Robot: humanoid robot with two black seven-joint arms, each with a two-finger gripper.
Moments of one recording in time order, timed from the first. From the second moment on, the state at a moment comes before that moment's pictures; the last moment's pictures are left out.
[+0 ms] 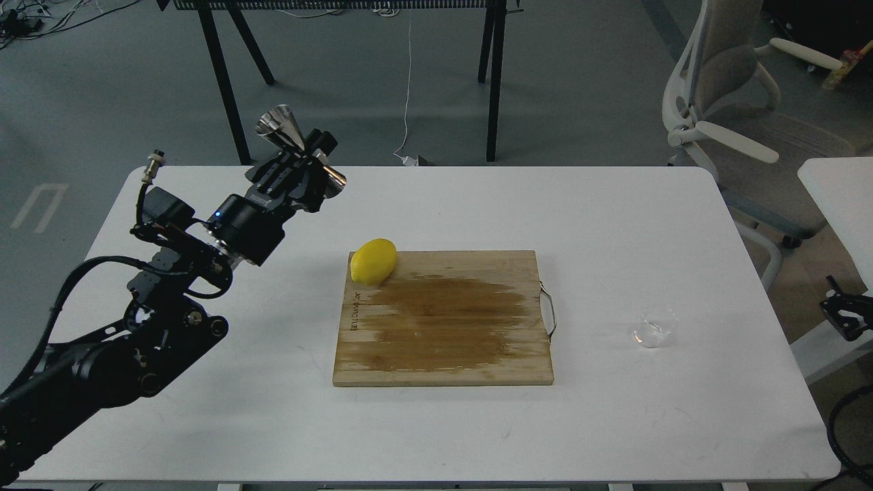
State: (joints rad) left arm -0.58 0.34 -0.62 -1.11 1.74 0.49 -0.49; right arm 0.30 -0.64 0.94 0.48 0.52 0.49 0.00
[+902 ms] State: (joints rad) left arm -0.65 -0.04 -0.30 -0.52 1.88 0.49 -0.49; right arm 0.31 -0.62 0.95 0.47 0.52 0.49 0.00
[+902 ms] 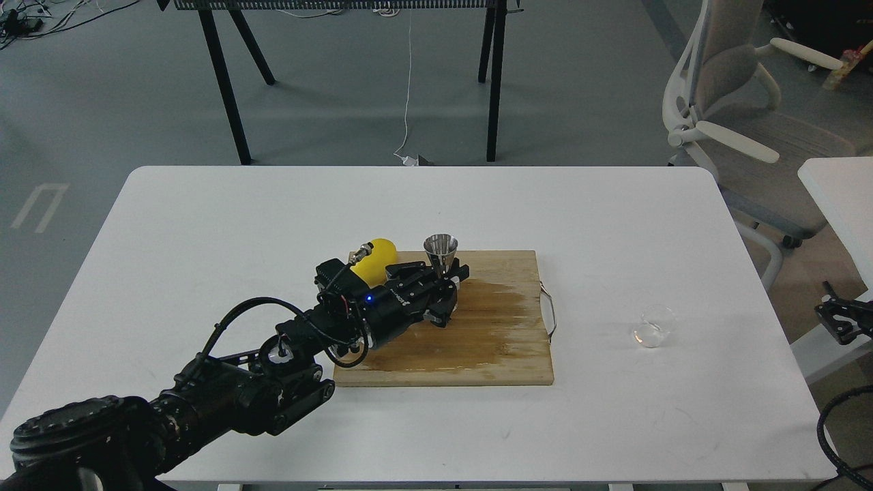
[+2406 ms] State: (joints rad) left arm -0.58 -0.04 -0.26 -0.54 1.87 0.49 -0.49; right arm 0.30 -0.62 0.95 0.47 0.52 0.49 0.00
